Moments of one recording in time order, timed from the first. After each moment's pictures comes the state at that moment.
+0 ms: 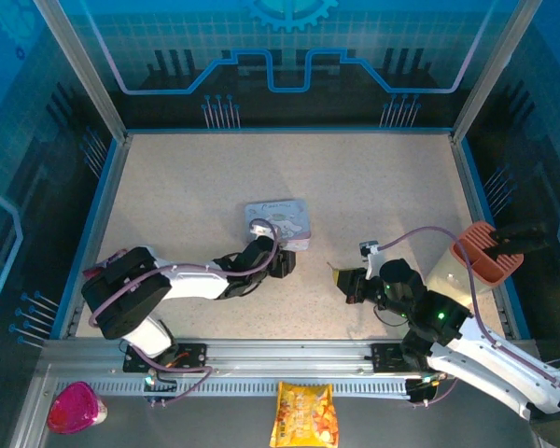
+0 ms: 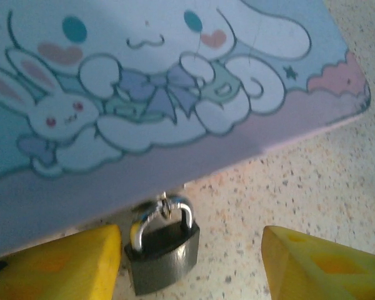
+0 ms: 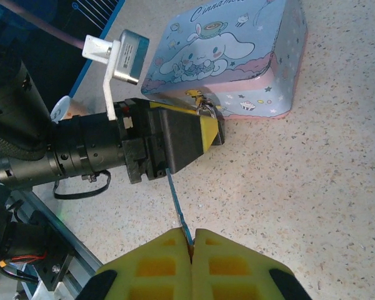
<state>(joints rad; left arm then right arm) -0.83 1.59 0.61 0.26 -0.22 -0.68 0.84 0.48 0.41 -0.41 0.00 0.72</state>
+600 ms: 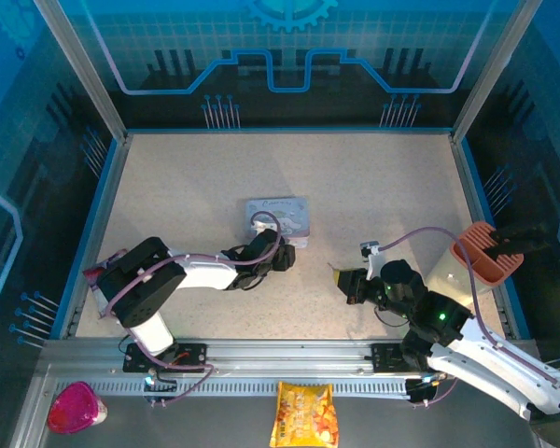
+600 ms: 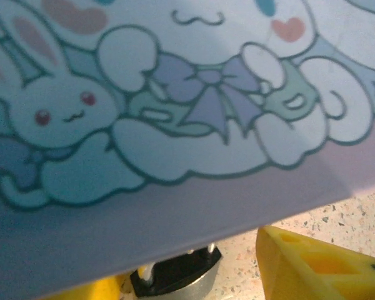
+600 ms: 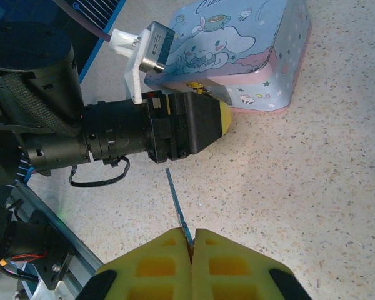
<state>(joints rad) -0.80 1.69 0.69 0.20 -0.22 -0.75 0.84 0.47 0.41 -0.43 0.01 0.72</state>
